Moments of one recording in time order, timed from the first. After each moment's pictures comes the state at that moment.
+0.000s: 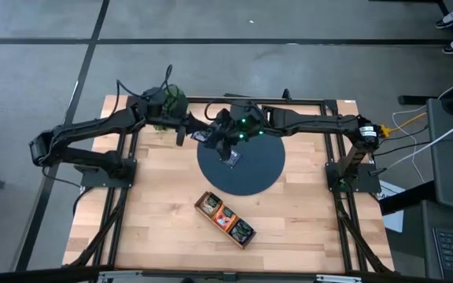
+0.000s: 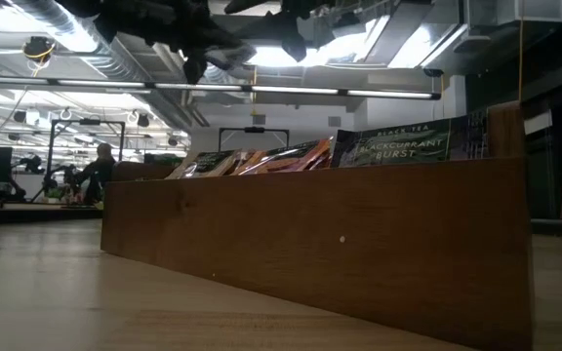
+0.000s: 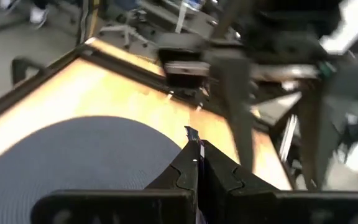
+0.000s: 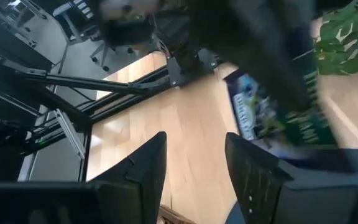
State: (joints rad) left arm 0.49 1.09 0.80 0.03 0.50 -0.31; right arm -0.12 1.78 1.64 -0.35 -0.20 0.42
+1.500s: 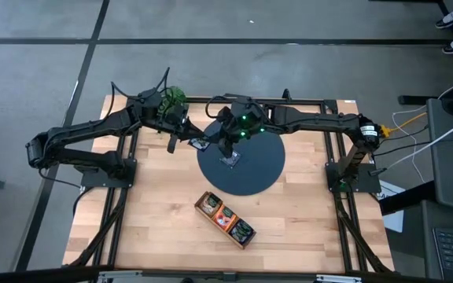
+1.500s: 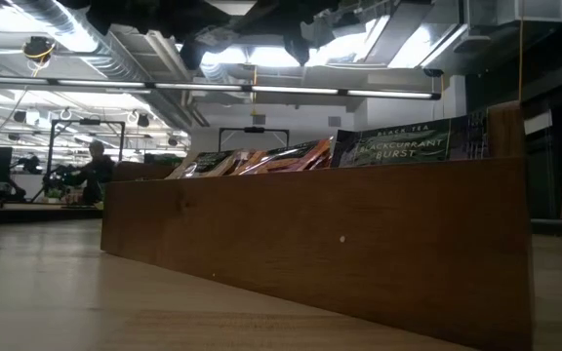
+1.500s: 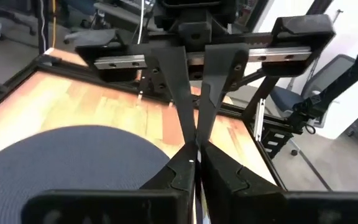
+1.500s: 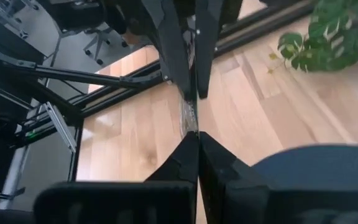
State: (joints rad) left arm 0.46 1.03 0.80 -0.01 0.61 -0.19; right arm -0.14 1.78 1.64 -0.39 -0.21 0.38
